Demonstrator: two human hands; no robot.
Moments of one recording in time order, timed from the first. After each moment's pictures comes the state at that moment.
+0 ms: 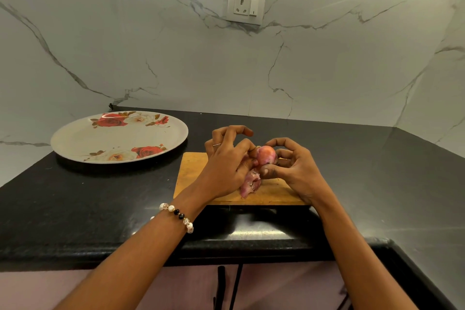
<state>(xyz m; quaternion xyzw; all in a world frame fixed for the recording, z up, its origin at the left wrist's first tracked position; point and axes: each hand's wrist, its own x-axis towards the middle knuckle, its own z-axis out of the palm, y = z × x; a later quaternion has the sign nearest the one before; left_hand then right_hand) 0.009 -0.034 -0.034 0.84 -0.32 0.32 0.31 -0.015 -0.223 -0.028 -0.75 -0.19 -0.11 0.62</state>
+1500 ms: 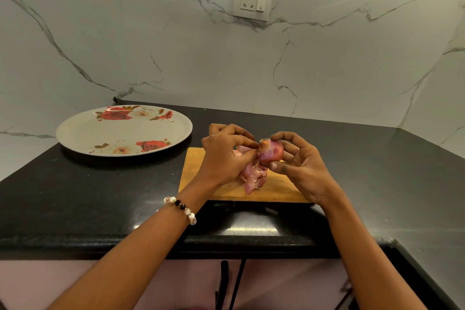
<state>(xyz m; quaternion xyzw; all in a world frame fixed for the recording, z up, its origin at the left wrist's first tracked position) 0.012 -0.027 -0.027 0.80 -0.26 0.30 0.45 -0.015 -0.223 -0.026 -0.67 -0.26 -0.06 0.69</state>
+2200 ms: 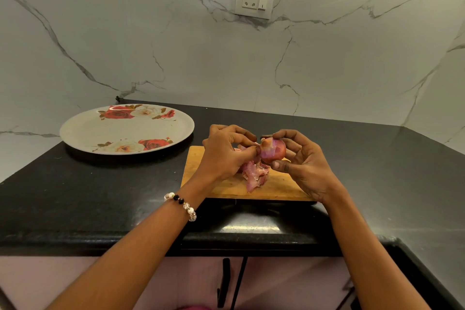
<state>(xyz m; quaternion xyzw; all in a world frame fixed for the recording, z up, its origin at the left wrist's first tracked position) 0.010 -0.024 -0.023 0.80 -0.24 0.24 0.50 -0.013 -0.224 -0.026 -0.68 -0.26 -0.07 0.68</state>
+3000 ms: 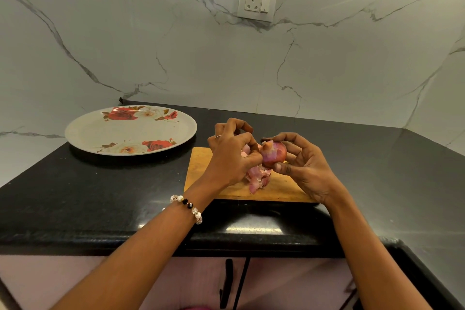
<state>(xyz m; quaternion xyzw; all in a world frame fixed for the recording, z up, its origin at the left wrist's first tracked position) 0.003 -0.030 -0.023 0.83 -0.24 0.28 0.41 -0.015 -0.223 -0.025 -0.68 -0.26 -0.04 0.69</state>
